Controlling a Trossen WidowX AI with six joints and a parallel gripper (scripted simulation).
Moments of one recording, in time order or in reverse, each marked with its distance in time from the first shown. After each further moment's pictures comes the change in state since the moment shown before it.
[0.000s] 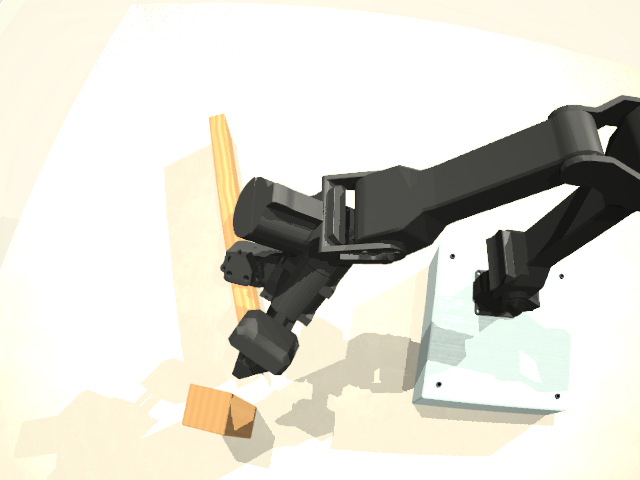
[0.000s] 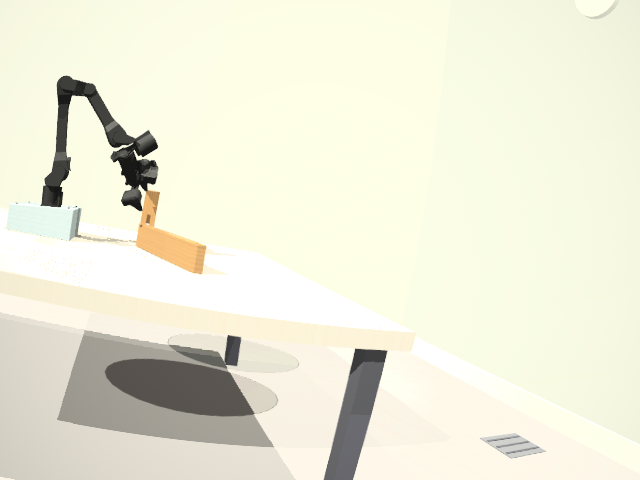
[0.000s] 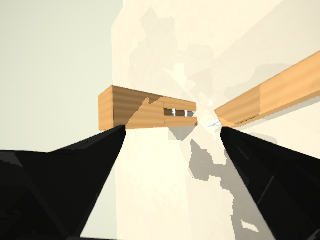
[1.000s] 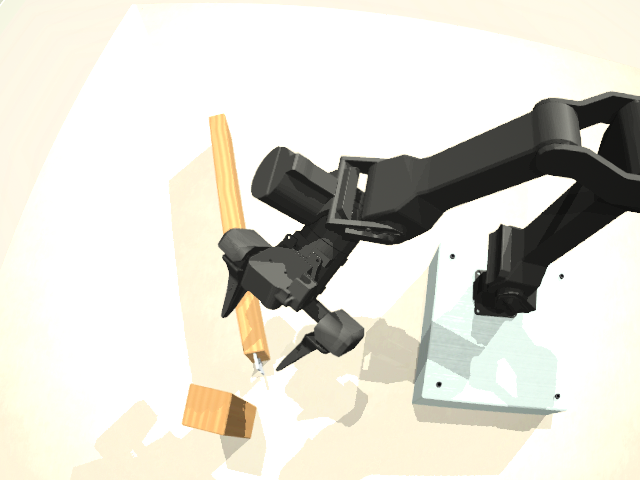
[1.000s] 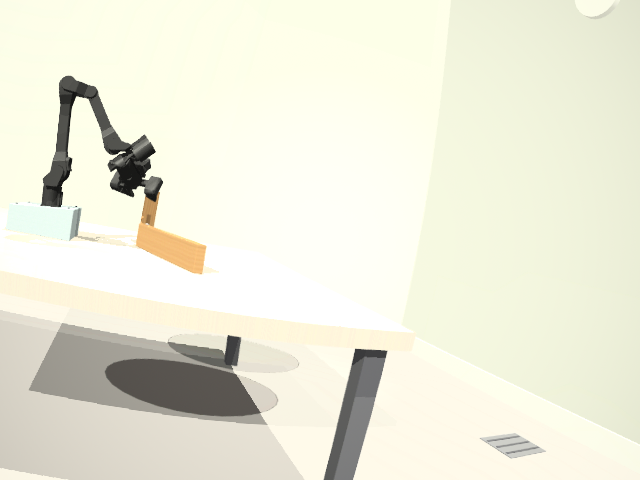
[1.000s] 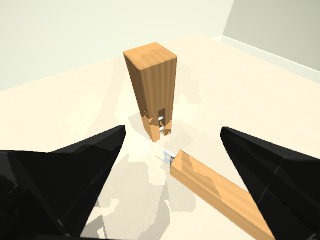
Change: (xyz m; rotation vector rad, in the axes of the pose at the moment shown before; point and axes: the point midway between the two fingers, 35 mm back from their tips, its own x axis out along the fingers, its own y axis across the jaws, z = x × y) arm -0.011 -0.011 0.006 -1.212 -0.133 0.169
